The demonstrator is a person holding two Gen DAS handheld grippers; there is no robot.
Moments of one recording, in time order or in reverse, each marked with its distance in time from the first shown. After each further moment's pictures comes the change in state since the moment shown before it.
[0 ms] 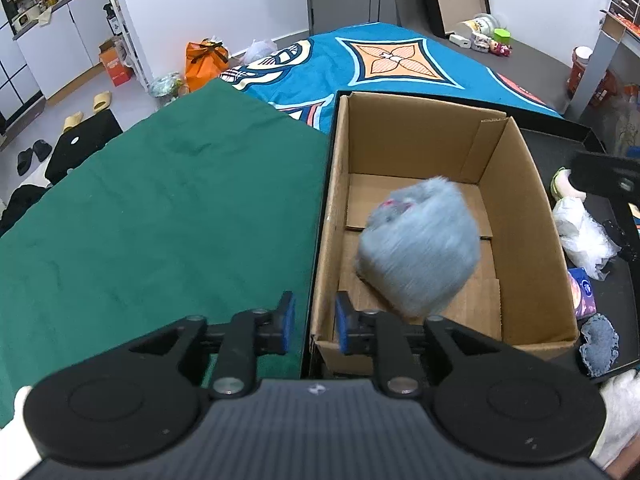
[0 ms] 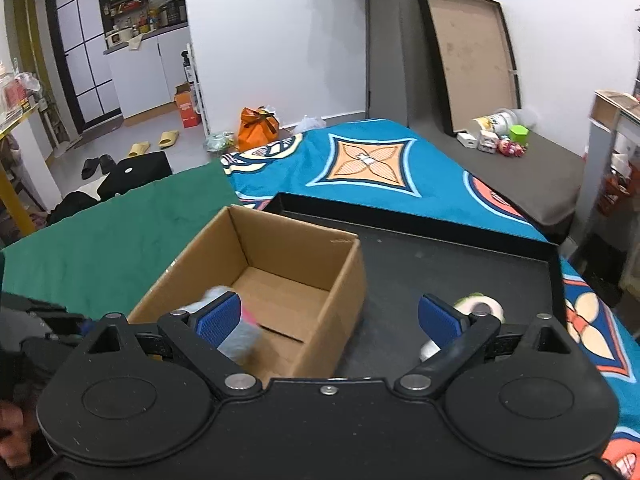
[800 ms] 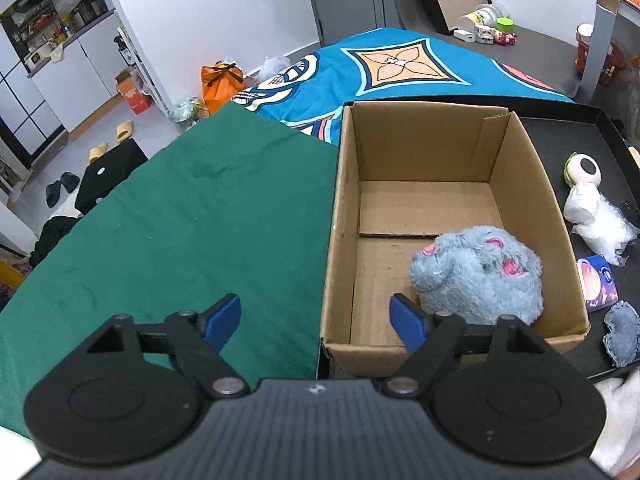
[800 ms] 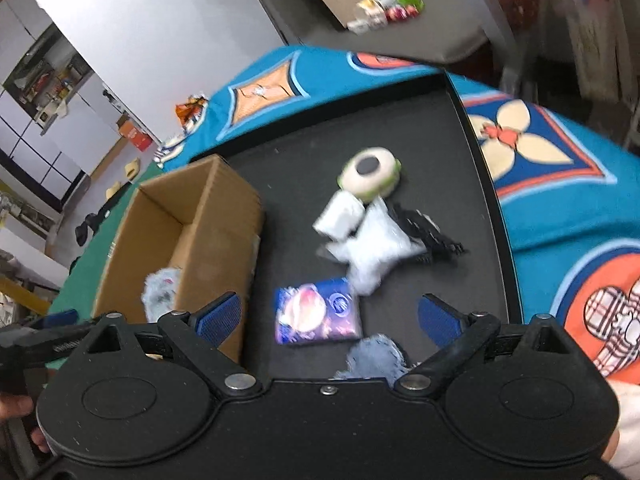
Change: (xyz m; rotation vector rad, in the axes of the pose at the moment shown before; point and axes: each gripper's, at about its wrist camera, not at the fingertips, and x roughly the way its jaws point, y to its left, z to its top) left arm -0.011 -0.019 0.001 0.082 -0.037 0.122; right arm -0.010 -0.116 -0.077 0.458 0.197 0.049
